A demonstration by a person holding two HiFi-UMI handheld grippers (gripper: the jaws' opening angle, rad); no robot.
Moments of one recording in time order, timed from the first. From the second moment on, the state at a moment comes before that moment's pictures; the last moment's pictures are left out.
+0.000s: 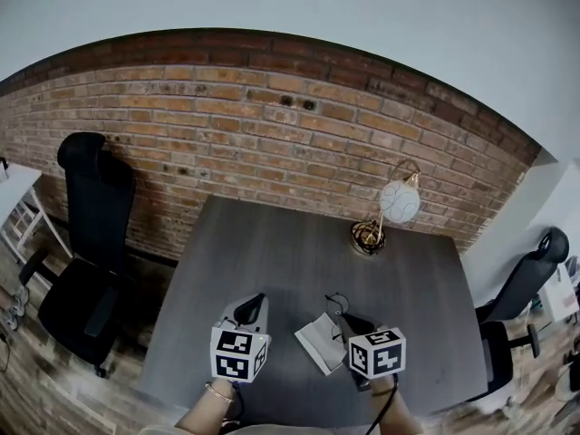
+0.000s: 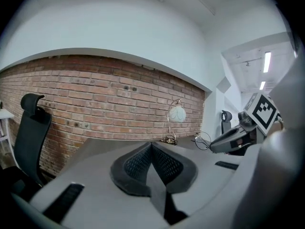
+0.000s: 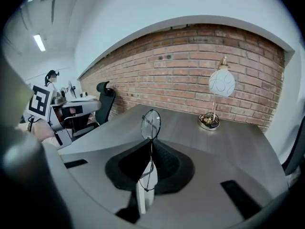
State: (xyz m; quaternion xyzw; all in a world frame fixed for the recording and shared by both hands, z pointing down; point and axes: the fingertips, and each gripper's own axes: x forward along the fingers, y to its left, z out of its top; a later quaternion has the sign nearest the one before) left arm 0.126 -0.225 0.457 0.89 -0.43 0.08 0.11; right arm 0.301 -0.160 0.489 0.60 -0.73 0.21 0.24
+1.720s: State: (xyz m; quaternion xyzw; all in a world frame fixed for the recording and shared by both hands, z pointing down) left arm 0.169 -0.250 0.379 0.91 -0.40 0.03 0.04; right arm 0.395 -0.101 0.361 0.82 -0.57 0.06 -0.01
